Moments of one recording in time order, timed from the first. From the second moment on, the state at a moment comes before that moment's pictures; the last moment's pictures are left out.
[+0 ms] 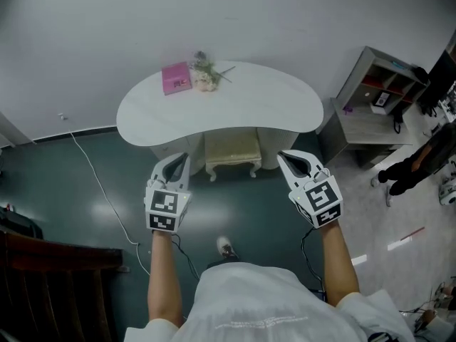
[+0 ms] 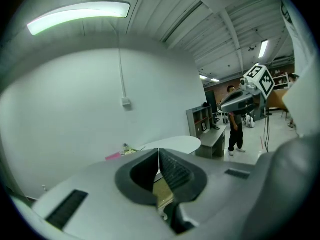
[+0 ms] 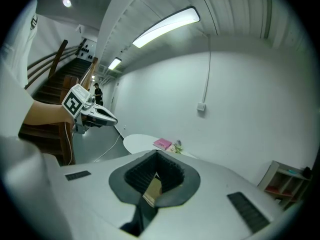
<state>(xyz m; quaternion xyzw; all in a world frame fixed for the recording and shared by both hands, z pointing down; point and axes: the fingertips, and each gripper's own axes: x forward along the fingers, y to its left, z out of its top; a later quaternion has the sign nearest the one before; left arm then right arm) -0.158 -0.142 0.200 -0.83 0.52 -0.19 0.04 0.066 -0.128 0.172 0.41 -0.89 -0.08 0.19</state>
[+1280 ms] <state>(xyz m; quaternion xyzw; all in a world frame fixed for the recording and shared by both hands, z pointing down) -0.169 -0.235 0.361 -0.86 0.45 -0.22 -0.05 0.012 -0.236 0.329 0.40 -0.88 0.06 0.25</state>
